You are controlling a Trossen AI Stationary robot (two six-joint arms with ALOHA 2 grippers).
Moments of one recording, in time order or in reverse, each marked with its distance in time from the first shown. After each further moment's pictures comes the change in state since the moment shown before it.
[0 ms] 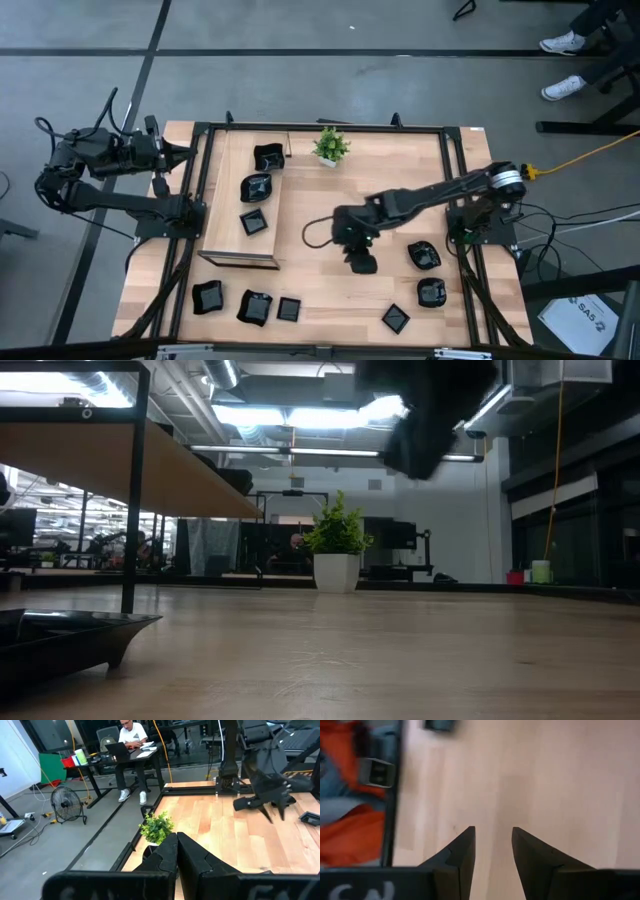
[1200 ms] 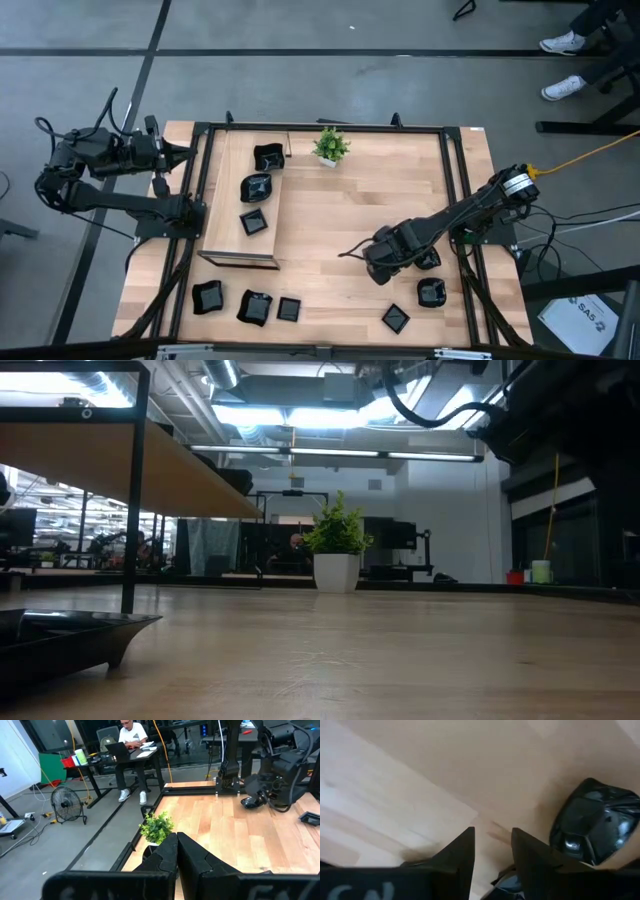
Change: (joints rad) left arm 0.000 0.000 0.000 0.000 0.000 0.000; right arm 0.239 -0.050 -0.123 -0.414 0.158 1.117
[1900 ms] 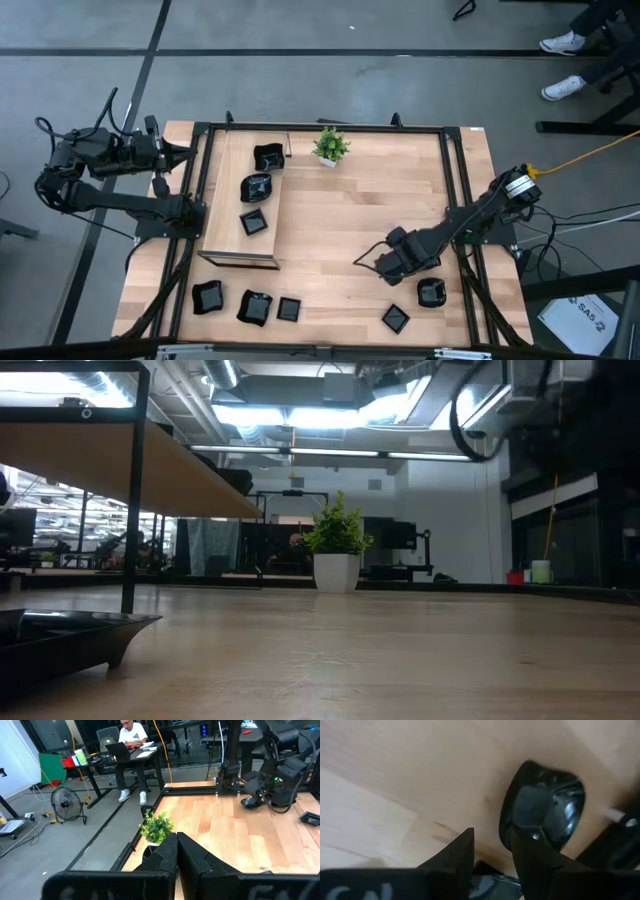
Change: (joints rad) left arm 0.000 0.000 0.000 0.000 0.000 0.000; right arm 0.086 0.000 -0.083 -0.083 0.068 0.110
